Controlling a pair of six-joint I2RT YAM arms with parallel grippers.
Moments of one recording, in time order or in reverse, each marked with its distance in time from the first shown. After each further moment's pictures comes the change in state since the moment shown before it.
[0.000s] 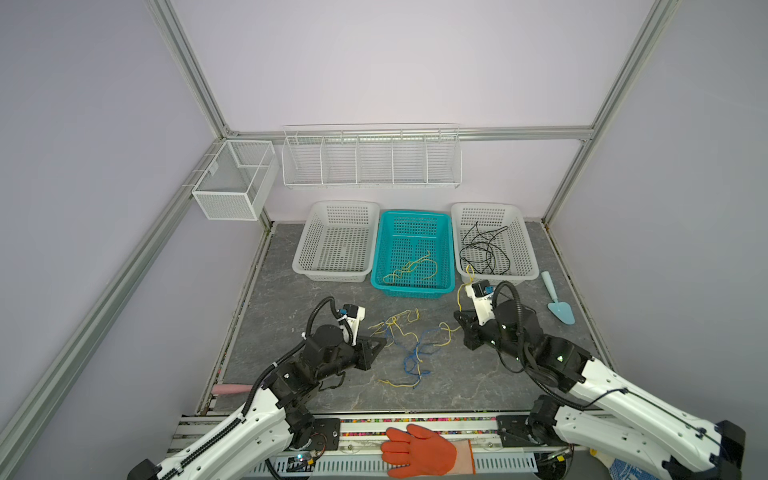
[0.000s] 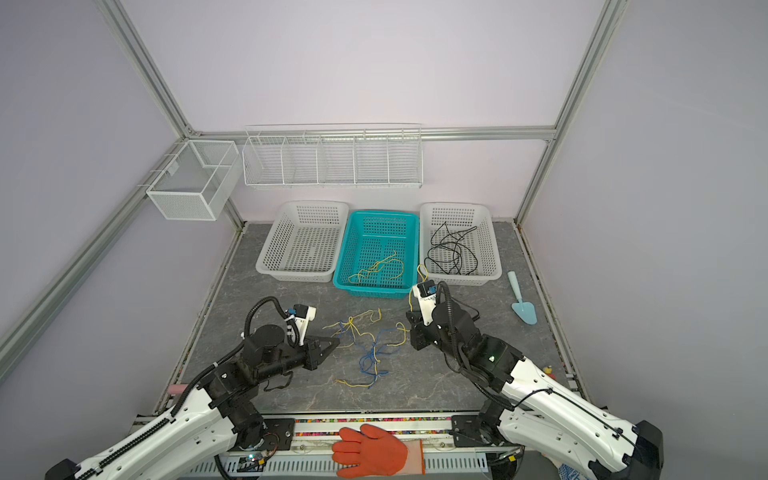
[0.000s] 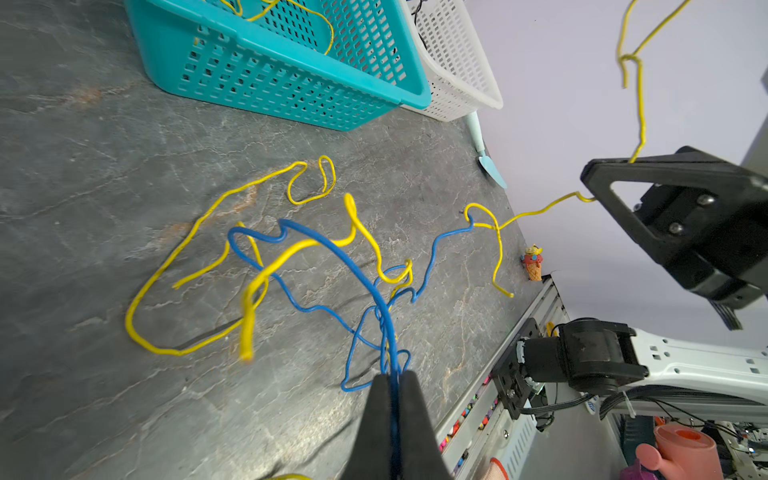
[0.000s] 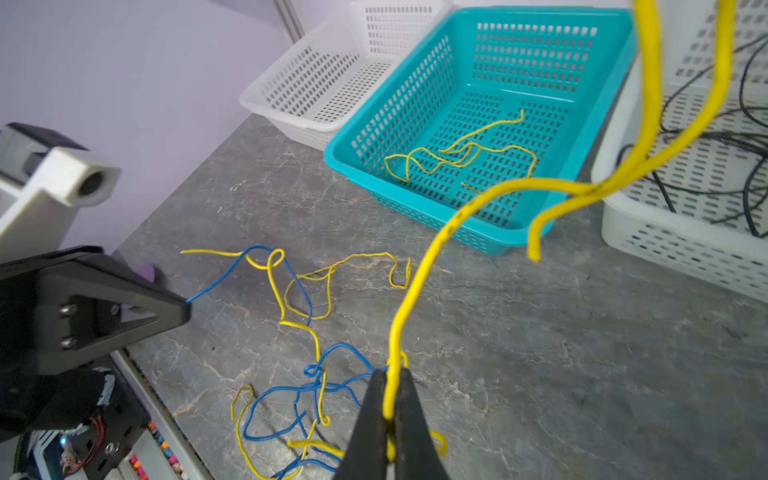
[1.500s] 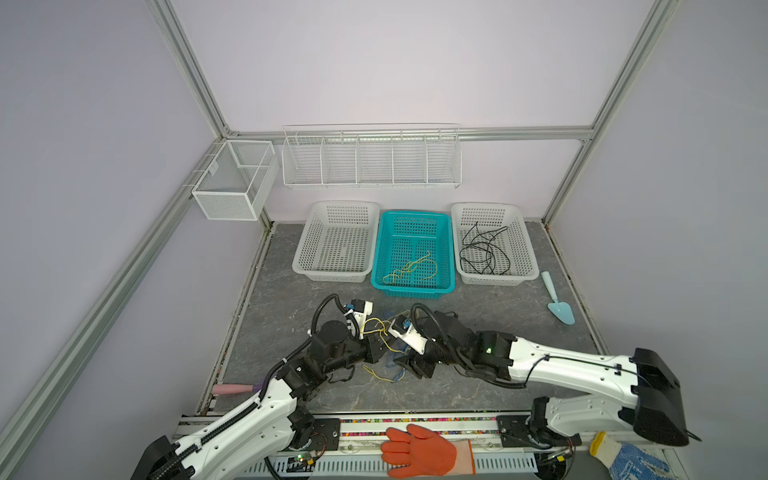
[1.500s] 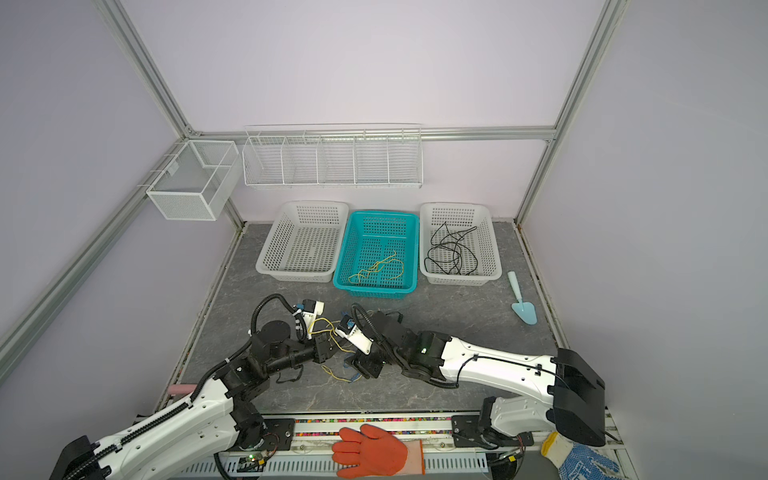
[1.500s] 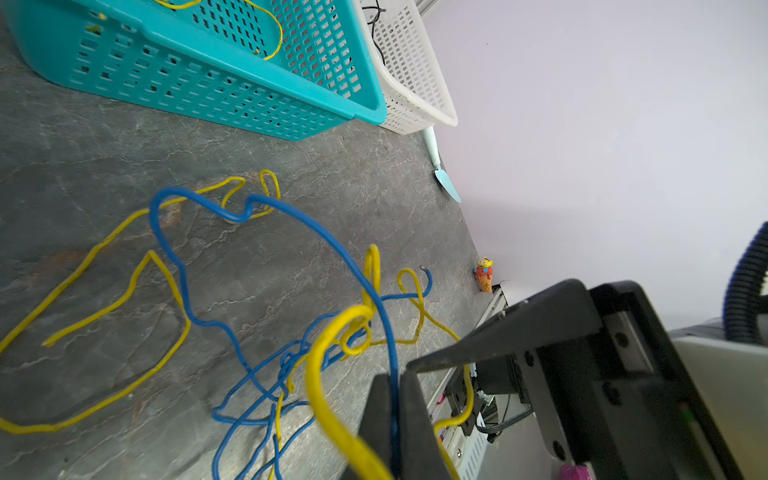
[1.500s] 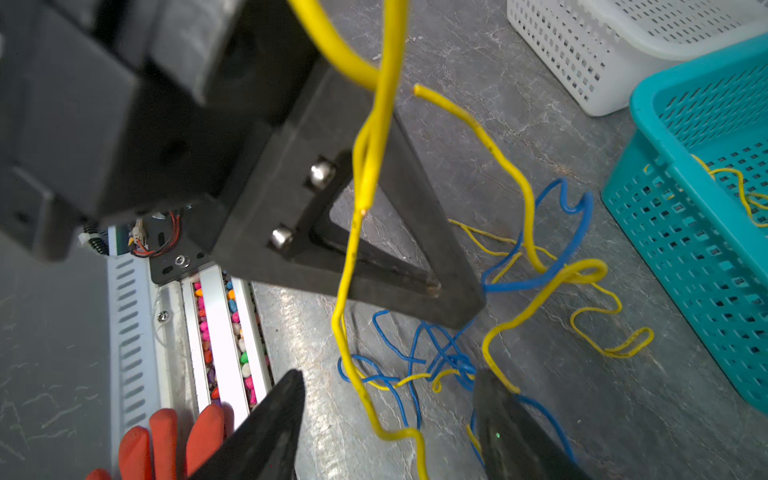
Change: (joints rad) left arm -0.006 0.163 -0.047 0.311 0.107 -0.109; right arm 0.327 0.483 0.192 0.115 -0.163 -0.340
